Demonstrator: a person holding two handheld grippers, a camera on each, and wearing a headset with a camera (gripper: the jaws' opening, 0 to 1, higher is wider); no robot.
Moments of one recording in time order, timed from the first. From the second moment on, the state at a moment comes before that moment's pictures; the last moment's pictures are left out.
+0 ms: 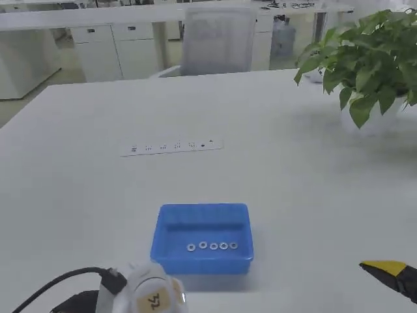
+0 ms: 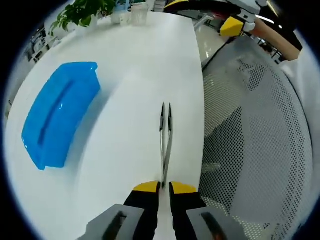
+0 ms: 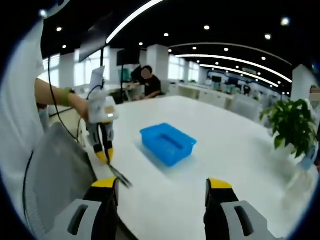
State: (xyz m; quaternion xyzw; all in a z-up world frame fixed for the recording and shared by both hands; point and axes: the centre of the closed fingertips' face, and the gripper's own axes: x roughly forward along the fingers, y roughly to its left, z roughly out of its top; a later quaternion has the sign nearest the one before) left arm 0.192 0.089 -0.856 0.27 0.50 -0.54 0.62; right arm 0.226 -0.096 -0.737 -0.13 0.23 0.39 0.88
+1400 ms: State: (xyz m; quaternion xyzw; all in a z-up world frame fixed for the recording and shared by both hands) left arm 0.229 0.197 -0.709 -0.05 0.10 -0.16 0.98; right arm 0.250 -0.112 -0.723 -0.03 0.17 0.32 0.93
